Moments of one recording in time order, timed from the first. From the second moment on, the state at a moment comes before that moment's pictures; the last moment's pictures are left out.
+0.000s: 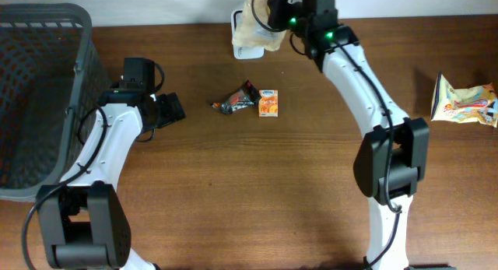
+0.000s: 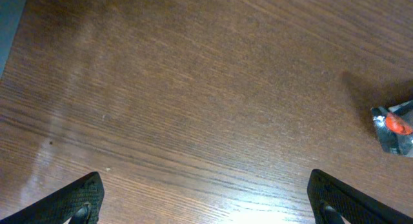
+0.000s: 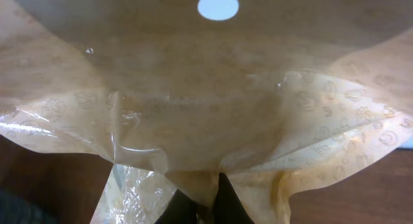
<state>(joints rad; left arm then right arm) -0.03 1.77 1.32 -0.77 -0.06 -0.40 0.27 2.23 2.05 -0.22 -0.21 0.38</state>
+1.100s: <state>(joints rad) -0.03 1.77 1.32 -0.77 -0.06 -0.40 -0.27 2.07 2.08 -0.85 0.09 0.45</state>
